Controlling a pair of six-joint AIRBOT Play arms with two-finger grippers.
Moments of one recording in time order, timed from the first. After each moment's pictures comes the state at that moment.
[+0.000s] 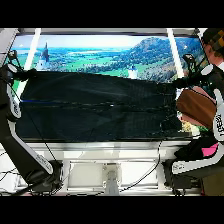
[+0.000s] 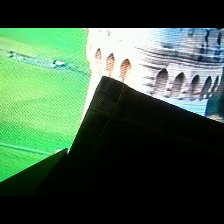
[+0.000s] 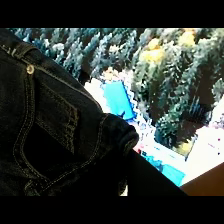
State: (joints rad) left arm 0.41 -2.20 2.04 1.36 -0.80 -1.31; right arm -0.29 -1.63 1.40 -1.28 1.00 0.93
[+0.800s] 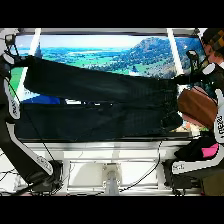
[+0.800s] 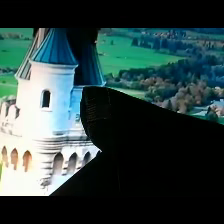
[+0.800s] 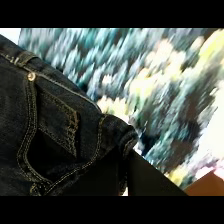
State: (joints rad) left arm 0.35 -2.06 2.04 1.28 -0.72 -1.13; right arm -0.29 -1.60 1.40 -1.27 0.91 0.95
